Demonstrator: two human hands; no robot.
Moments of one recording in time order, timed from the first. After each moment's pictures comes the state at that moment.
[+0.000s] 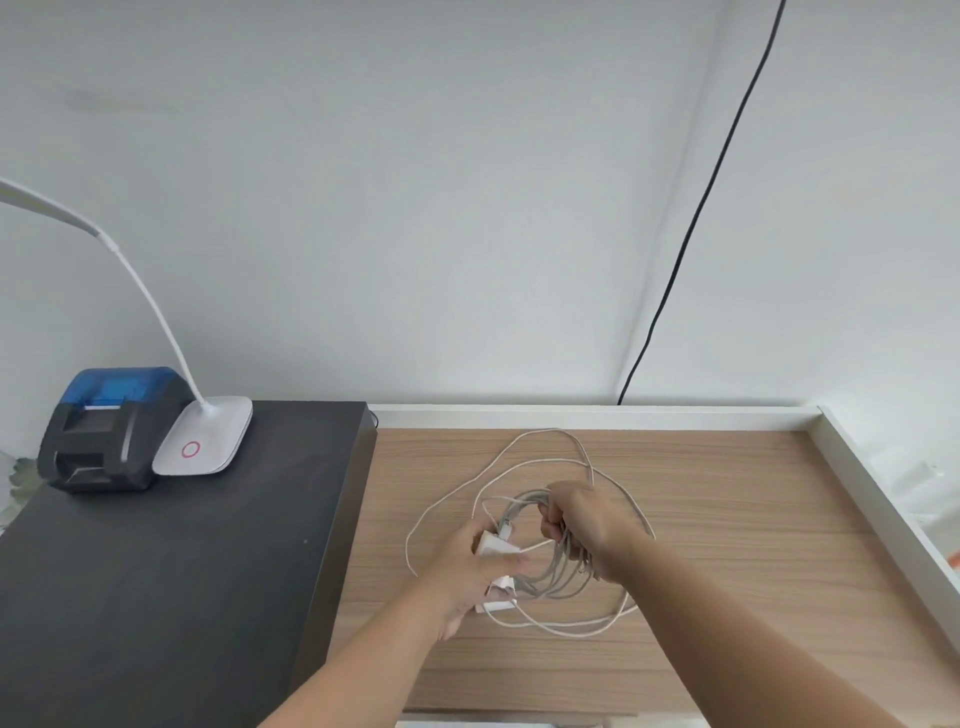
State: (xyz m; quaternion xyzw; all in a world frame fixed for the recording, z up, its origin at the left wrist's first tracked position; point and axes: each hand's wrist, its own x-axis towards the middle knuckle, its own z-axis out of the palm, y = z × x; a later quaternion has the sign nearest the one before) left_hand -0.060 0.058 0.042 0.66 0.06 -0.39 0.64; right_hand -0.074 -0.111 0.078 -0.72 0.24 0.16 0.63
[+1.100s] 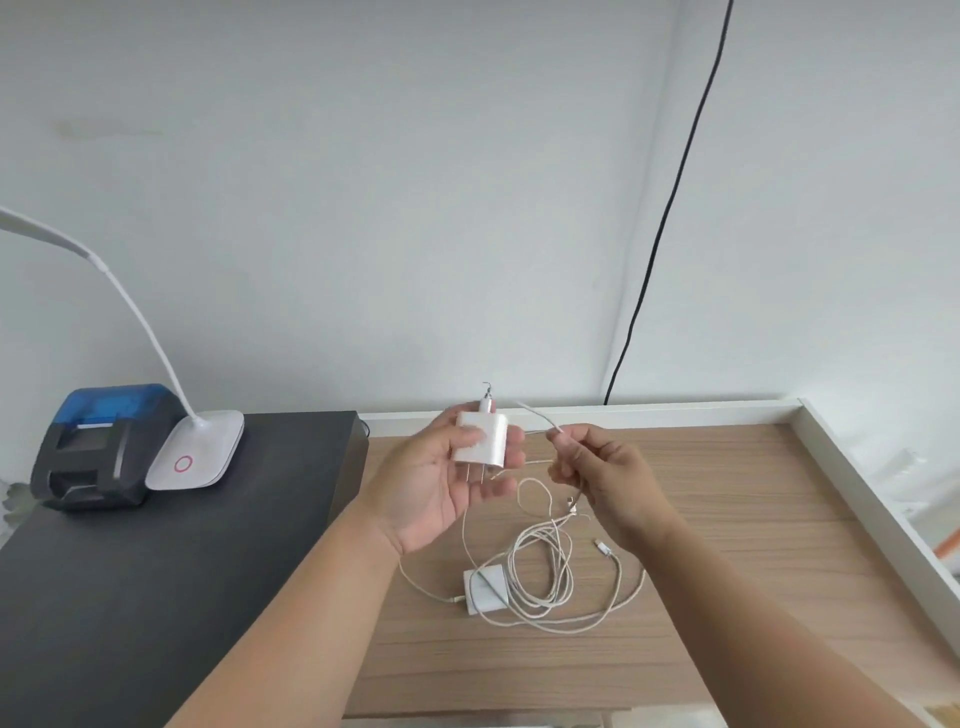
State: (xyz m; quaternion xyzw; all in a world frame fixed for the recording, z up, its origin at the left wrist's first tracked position) left_hand -0.031 0.060 0.167 0.44 -0.09 -0.38 0.81; right_hand -0.084 -0.140 0.110 -0.63 0.10 -0.06 0.77
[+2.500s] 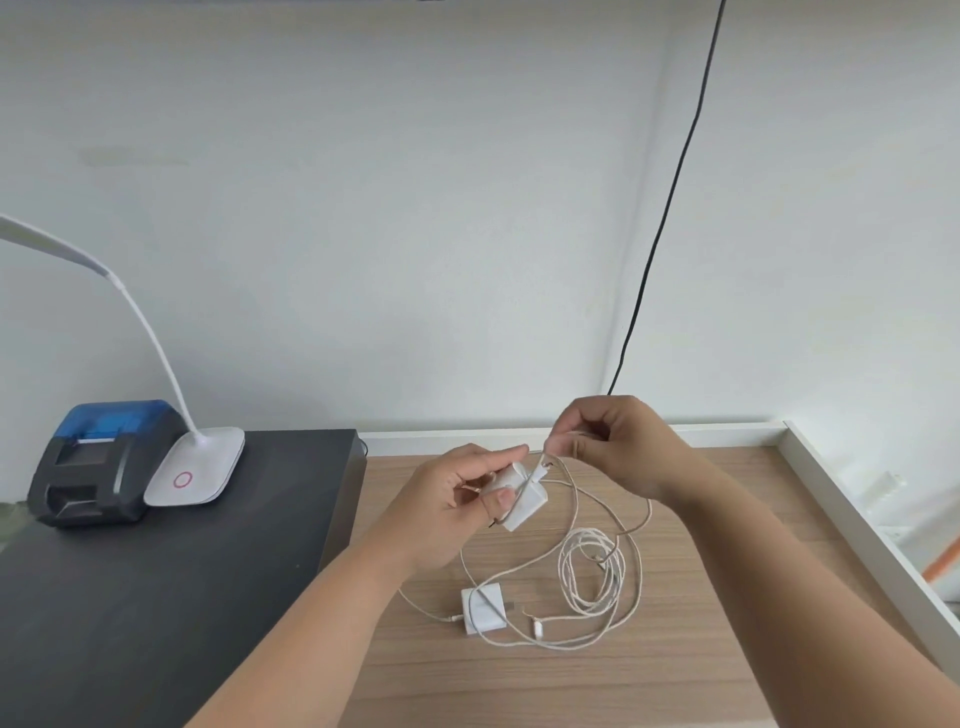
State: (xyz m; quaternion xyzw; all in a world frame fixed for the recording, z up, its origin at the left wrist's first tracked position) left_hand -0.042 0.069 0.150 0.73 -0.32 -0.18 0.57; right_hand -0.081 -0.156 0.188 -0.86 -0.06 -0.06 0.51
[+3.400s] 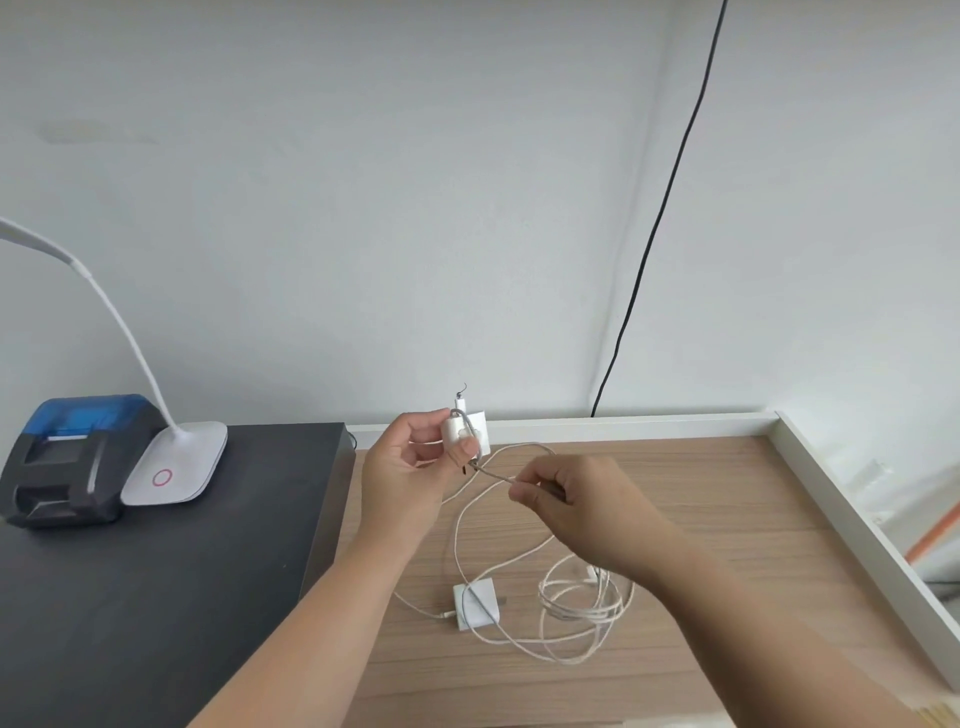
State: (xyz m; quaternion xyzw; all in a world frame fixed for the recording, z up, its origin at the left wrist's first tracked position) left_hand -0.025 0.057 0.135 0.68 -0.08 0.01 0.72; right_hand -0.111 -0.109 0.175 -0.93 0.00 -0.03 0.37
